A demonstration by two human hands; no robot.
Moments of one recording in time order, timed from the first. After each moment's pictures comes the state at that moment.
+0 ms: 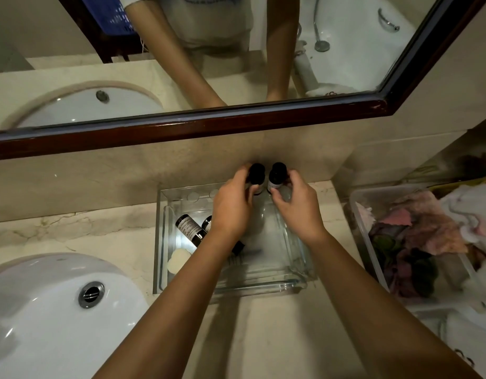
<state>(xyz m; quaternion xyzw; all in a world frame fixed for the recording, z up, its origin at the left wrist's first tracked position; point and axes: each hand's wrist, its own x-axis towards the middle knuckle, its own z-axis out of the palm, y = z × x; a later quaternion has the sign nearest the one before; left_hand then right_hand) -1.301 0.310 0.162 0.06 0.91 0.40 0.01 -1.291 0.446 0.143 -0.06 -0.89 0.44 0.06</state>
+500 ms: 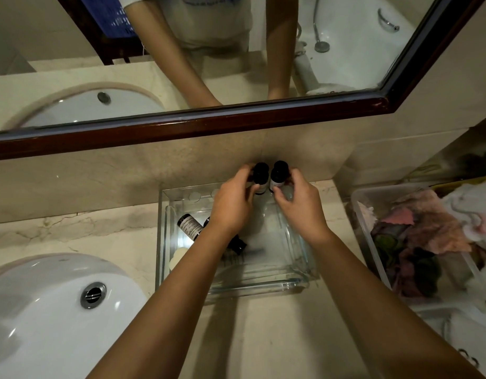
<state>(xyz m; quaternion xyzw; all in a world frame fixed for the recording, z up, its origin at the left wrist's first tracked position) -1.305 0.303 0.165 0.10 0.90 0.41 0.04 -1.289 0.446 0.145 -0.04 -0.91 0.41 0.06</state>
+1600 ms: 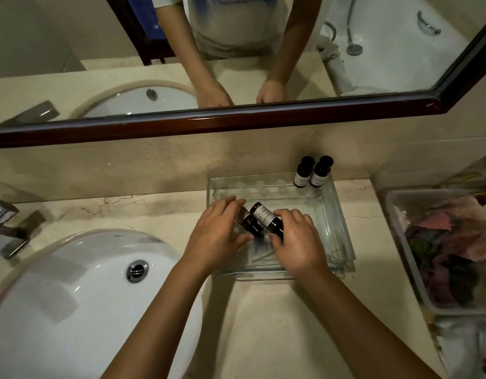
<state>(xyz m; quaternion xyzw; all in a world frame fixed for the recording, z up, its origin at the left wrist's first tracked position) -1.228 0.198 0.190 0.10 0.97 0.20 0.10 -1.216 0.359 0.162 0.00 -0.96 0.26 -0.08</state>
